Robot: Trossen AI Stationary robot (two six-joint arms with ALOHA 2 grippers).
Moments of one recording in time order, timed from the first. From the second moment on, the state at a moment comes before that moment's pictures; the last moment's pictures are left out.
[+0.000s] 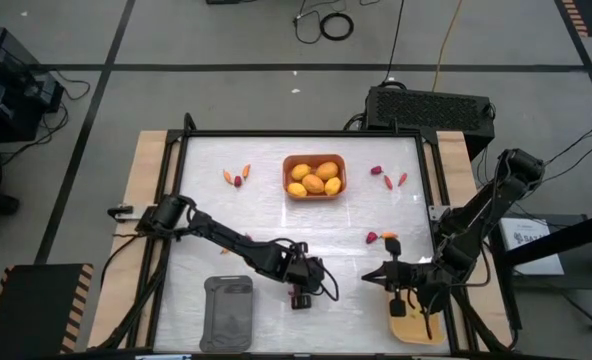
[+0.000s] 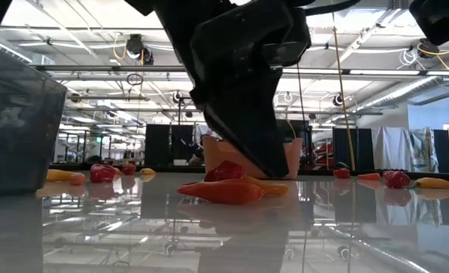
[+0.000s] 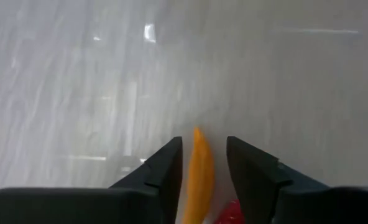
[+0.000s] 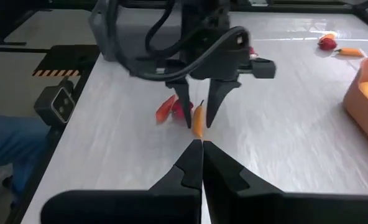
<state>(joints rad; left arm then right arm) -0.35 2.14 1.53 -0.43 -0.14 -0.36 0.89 1.23 0.71 -0.19 0.76 0.59</state>
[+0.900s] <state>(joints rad) -0.35 2.18 1.53 -0.40 -0.14 -0.35 0.89 1.23 0.71 -0.16 0.76 0.59</state>
